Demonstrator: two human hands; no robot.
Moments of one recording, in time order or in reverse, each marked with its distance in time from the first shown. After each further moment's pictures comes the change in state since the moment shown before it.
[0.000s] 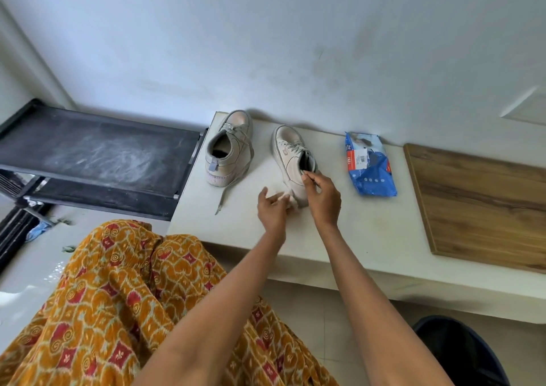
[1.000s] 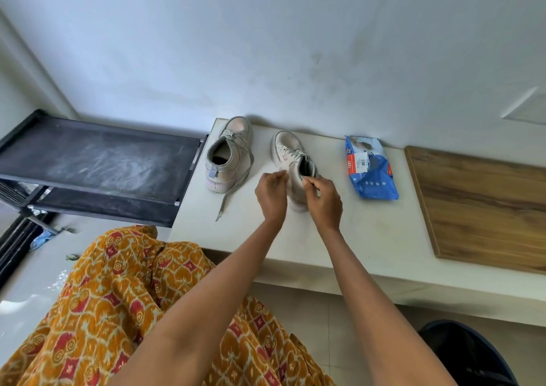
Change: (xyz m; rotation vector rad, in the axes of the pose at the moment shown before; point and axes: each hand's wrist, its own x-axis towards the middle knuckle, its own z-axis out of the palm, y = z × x) left_hand 0.016 0.042 0.011 0.452 0.010 0.452; right_hand 0.004 0.004 0.000 -0.057 -0.018 -0.062
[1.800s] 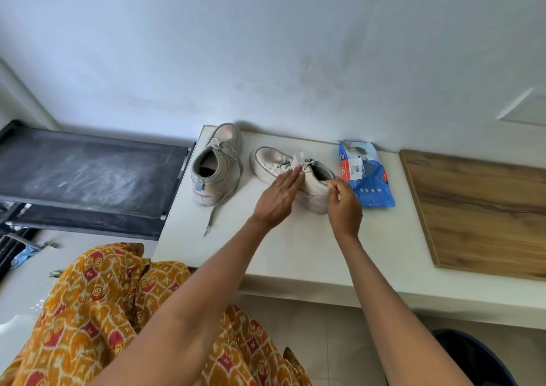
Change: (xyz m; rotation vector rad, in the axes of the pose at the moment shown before) left_hand 0.040 -0.028 0.022 0.707 -0.483 0.855; right_hand 0.028 0.031 -0.028 -0.084 0.147 0.018
